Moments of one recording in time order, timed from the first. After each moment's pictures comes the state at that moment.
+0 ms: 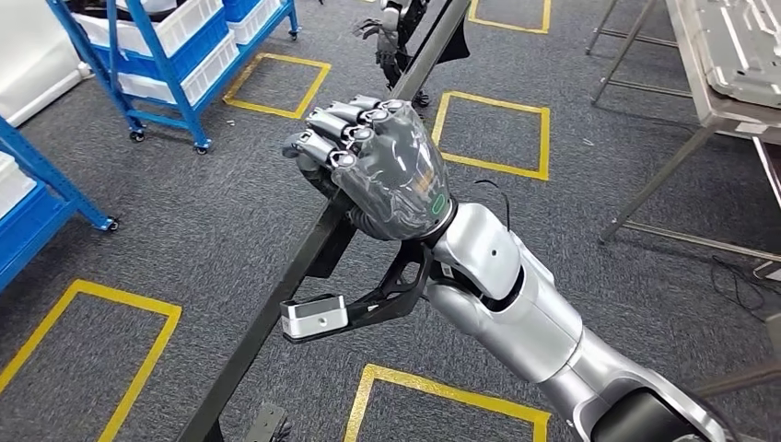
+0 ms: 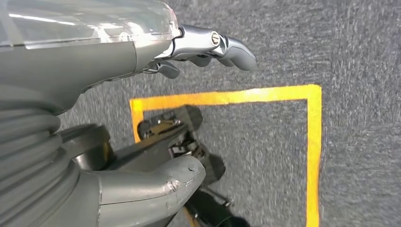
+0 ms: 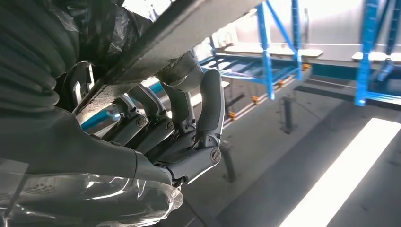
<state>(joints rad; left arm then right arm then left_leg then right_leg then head) -0.18 -0.23 0.84 -0.20 -1.07 0.00 -0.46 -0.85 0.05 0.79 -1.62 0.97 -0.47 -0.10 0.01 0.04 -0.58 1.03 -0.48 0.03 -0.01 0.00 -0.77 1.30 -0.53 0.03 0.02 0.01</state>
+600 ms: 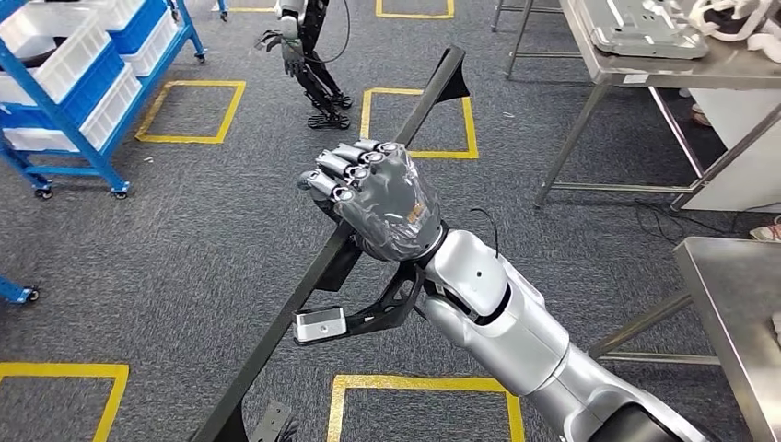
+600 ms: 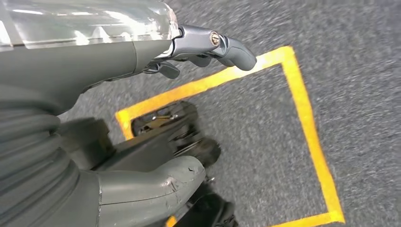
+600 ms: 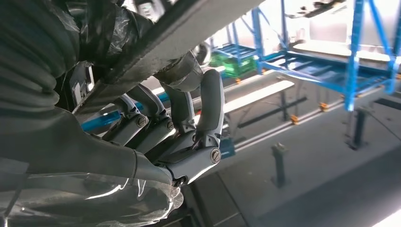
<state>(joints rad) -0.19 -0.24 0.82 -0.20 -1.08 0.00 -0.46 -0.76 0.06 0.79 -1.51 1.06 -0.55 -0.13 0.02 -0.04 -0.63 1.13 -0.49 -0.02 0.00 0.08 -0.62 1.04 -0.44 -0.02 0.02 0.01</state>
